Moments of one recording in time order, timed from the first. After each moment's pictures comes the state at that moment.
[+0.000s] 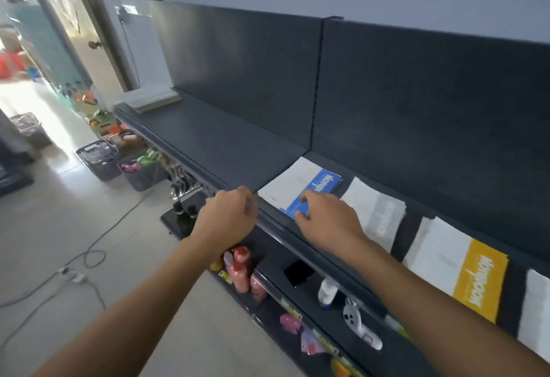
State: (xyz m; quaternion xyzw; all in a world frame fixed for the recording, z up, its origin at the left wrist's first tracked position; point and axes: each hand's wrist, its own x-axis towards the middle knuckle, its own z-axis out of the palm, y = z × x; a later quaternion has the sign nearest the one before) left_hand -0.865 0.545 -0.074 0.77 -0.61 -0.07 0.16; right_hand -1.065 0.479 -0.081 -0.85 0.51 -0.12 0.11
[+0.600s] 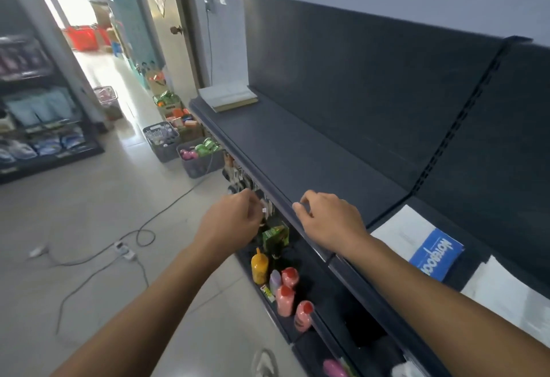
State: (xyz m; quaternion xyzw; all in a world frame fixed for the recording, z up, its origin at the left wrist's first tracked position) left_hand -0.654 0.517 -0.077 0.83 -0.51 -0.06 0.21; right_hand -0.826 0.403 -0.074 -0.91 0.39 -0.09 0.12
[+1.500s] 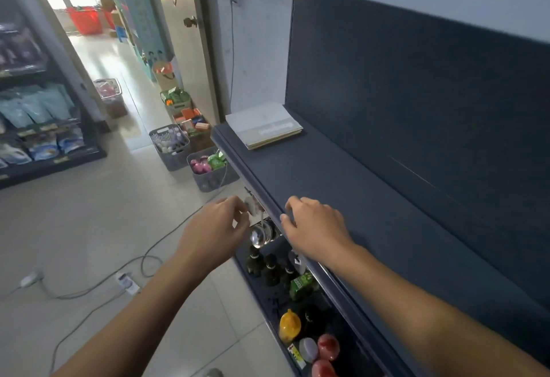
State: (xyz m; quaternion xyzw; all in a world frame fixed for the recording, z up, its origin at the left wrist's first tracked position) left_hand -0.360 0.381 -0.095 0.84 -0.49 -0.05 0.24; right_hand -0.519 0.254 -0.088 -0.93 0.35 -0.06 0.10
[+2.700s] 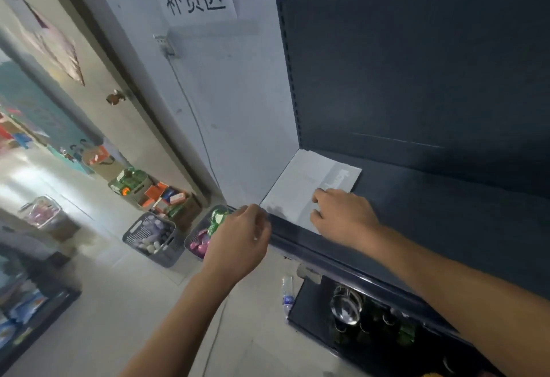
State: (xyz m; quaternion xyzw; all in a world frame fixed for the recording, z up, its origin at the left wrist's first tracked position) left_hand -0.024 0.169 -0.089 0.69 -0.70 -0.07 0.17; right_hand -0.230 0.088 -0.112 -0.83 0.54 -0.09 0.10
